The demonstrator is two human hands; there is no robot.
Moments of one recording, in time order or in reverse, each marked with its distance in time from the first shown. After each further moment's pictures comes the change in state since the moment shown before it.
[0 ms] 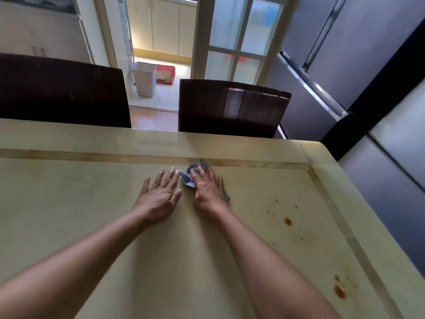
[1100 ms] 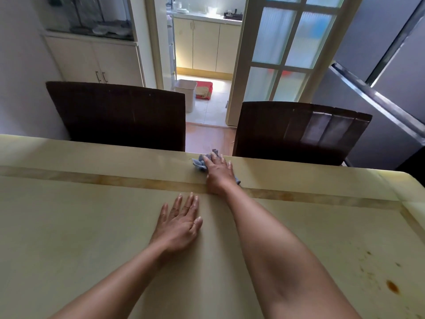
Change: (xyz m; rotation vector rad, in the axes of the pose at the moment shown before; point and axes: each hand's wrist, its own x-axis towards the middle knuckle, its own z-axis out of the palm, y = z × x) left_hand 0.006 -0.102 -0.028 0.014 -0.050 -0.112; right_hand 0.162 -0.113 0.016 -0.001 -0.013 -0.094
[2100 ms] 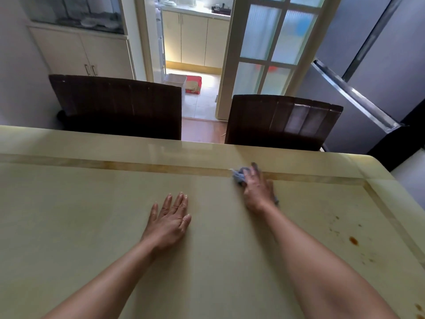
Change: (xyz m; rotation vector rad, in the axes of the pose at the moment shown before) left_hand -0.057 -0.019 0.015 -0.042 -0.036 0.007; right_hand -0.126 0.074 -0.011 -0.061 0.108 0.284
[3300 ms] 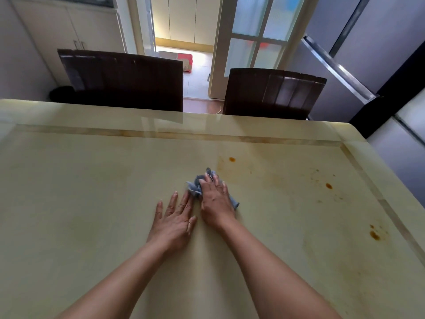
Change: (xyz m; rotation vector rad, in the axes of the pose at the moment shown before) left_hand -0.118 -0.008 0.045 0.145 -0.038 0.064; right_hand -0.183 -0.102 0.040 0.095 -0.133 -0.202
